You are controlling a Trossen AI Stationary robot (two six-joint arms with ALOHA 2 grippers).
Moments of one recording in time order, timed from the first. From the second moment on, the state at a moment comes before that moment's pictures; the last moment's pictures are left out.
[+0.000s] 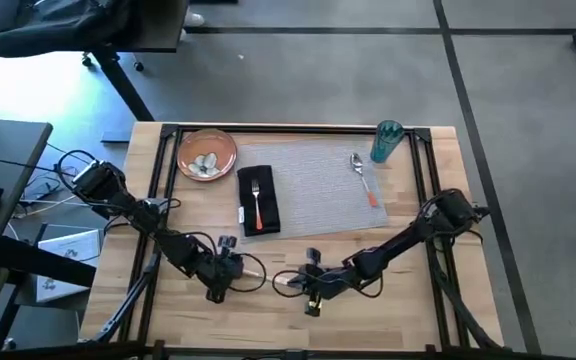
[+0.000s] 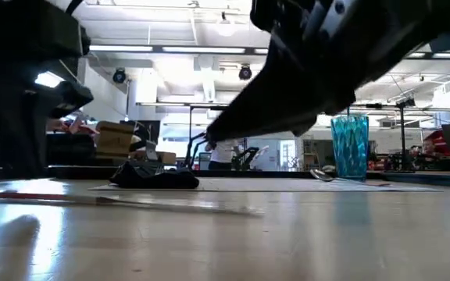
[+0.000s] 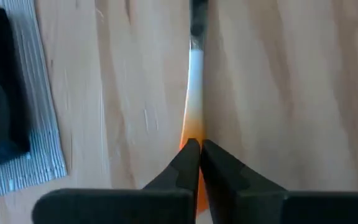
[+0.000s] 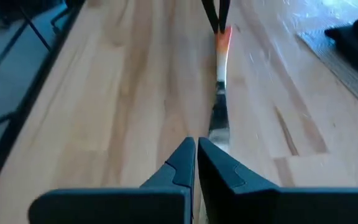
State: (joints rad) left arm -0.63 1.56 0.76 -0.34 -0.30 -0.38; right arm 0.50 1.99 1.03 0.36 0.36 0.42
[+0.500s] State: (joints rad) left arm -0.61 1.56 0.77 -0.29 -0.30 -0.36; right arm 0.48 2.01 1.03 0.38 0.37 0.45
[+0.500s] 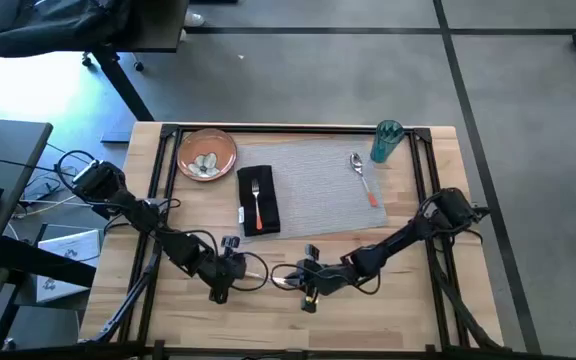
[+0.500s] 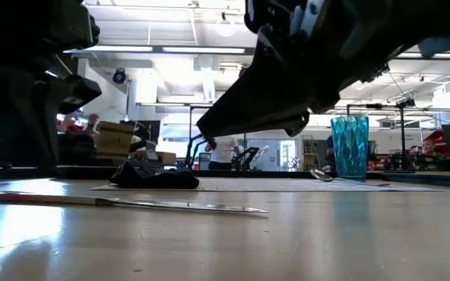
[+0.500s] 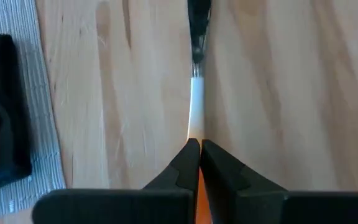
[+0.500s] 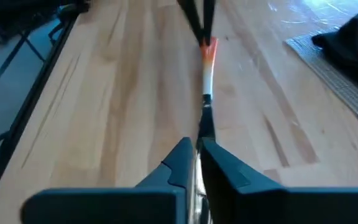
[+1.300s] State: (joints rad) left arm -0.60 1.56 0.77 -0.24 -0.30 -0.34; right arm 0.50 2.23 1.04 0.53 0.48 0.36
